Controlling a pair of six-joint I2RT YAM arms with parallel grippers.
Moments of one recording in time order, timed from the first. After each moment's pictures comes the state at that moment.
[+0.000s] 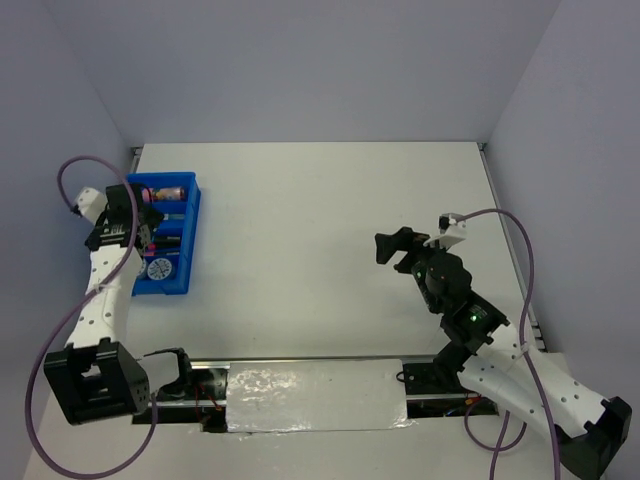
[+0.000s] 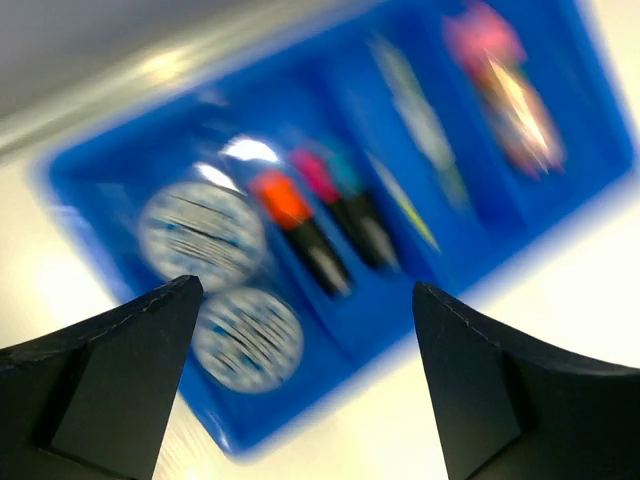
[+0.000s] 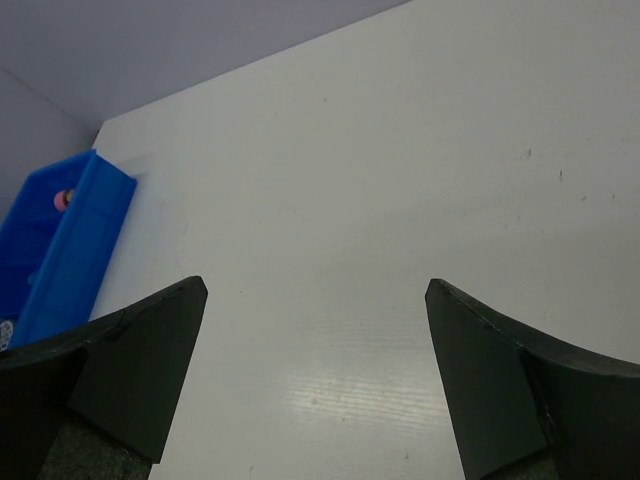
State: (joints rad) left arm 0.24 1.18 0.99 -0.65 -0.53 -0.85; right arm 0.68 0.57 0.48 -0.07 0.49 0.57
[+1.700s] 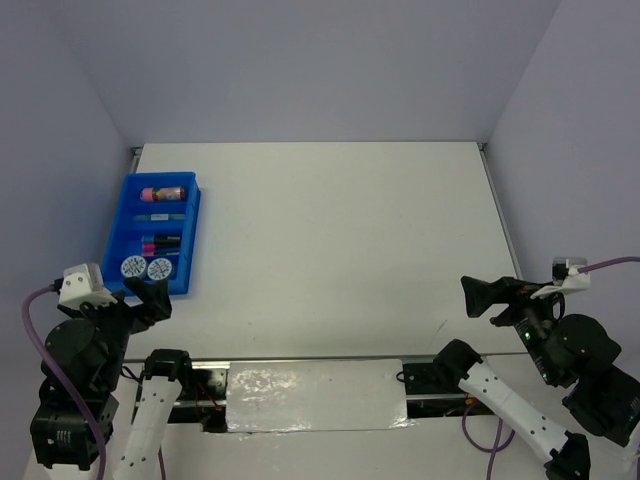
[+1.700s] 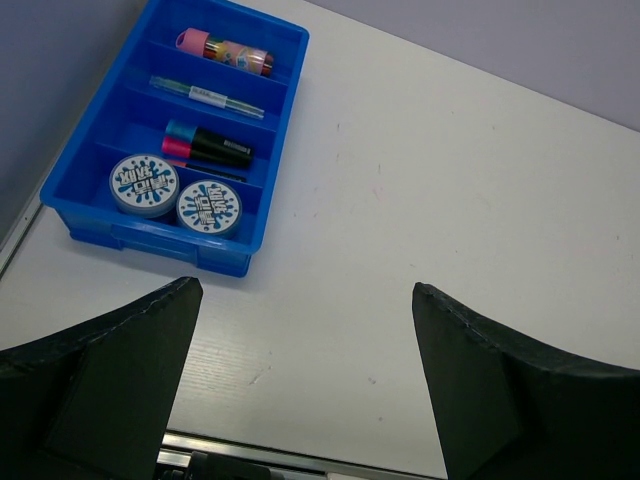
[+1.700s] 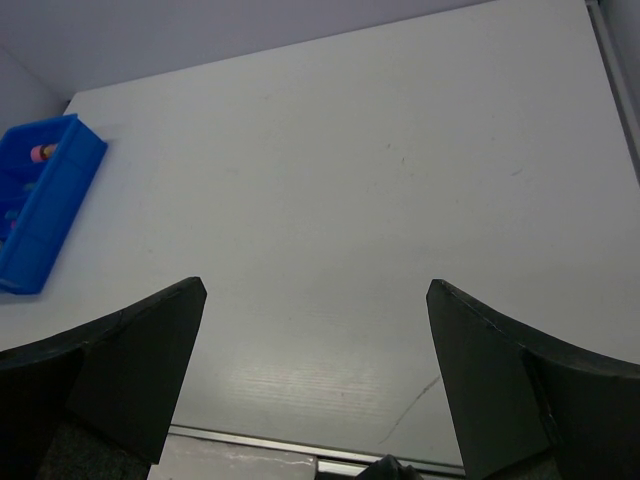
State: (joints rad) left arm -0.02 0.21 1.06 -1.07 -0.15 -0.33; right arm 0.68 0.21 1.12 -1.09 0.52 0.41
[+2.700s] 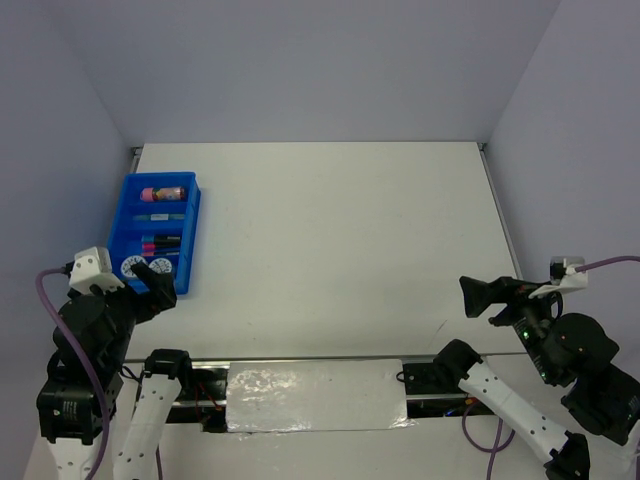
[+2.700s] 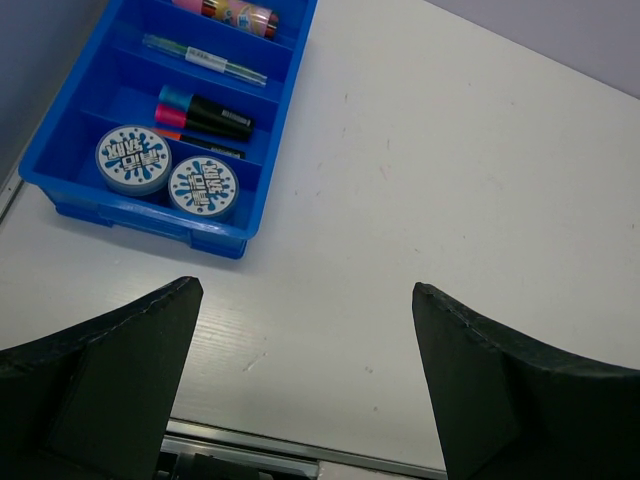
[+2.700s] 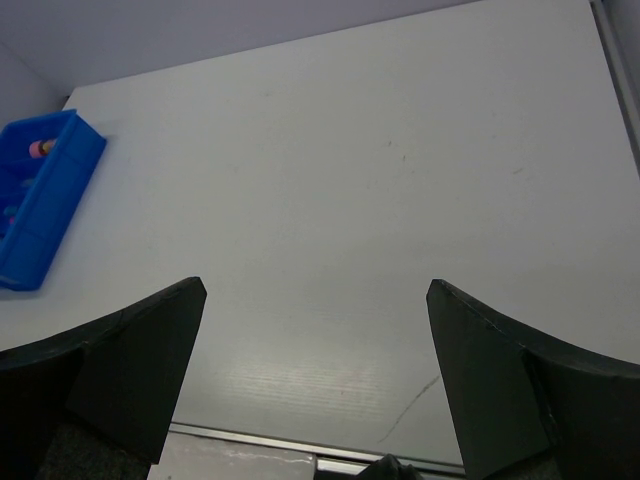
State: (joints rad) left arm -0.02 0.29 1.03 -1.06 -0.15 -0.36; right arm 0.68 0.21 1.12 -1.09 0.51 0.41
